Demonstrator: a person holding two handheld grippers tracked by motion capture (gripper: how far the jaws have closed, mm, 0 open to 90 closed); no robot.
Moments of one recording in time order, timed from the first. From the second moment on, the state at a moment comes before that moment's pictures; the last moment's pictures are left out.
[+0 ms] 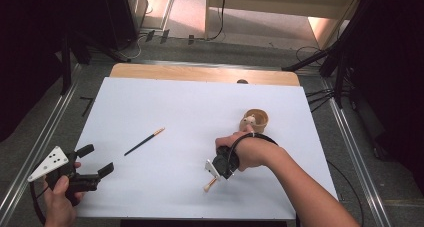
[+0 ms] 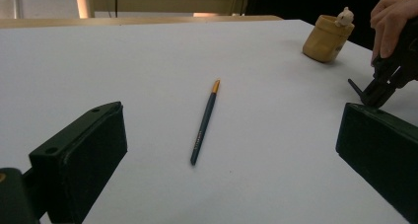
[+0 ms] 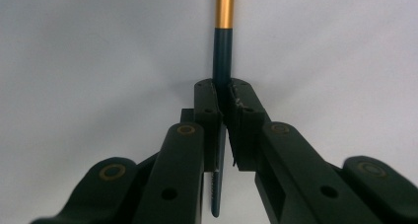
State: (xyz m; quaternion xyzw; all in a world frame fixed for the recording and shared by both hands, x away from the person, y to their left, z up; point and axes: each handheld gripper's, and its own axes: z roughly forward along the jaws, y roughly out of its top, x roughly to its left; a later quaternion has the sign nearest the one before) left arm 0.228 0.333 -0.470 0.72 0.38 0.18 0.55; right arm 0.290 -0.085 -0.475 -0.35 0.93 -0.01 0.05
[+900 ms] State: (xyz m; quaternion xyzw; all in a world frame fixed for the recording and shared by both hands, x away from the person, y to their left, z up) left arm 0.228 0.335 -0.470 0.72 0.39 0.18 0.55; right arm 0.292 -0.085 -0.474 -0.35 0.93 -0.01 0.05
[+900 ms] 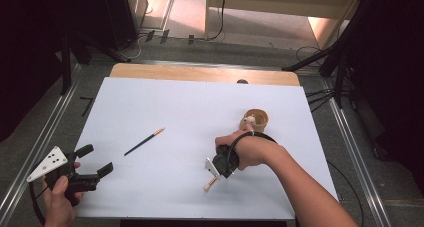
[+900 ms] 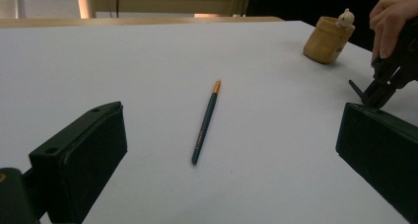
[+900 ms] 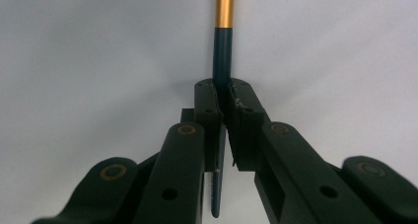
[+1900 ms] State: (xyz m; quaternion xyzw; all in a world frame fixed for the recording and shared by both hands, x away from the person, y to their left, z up) left arm 0.229 0.333 -0.470 0.72 0.39 0.17 0.55; right arm 0.300 -0.101 -0.422 -0.32 0.94 0.04 0.10
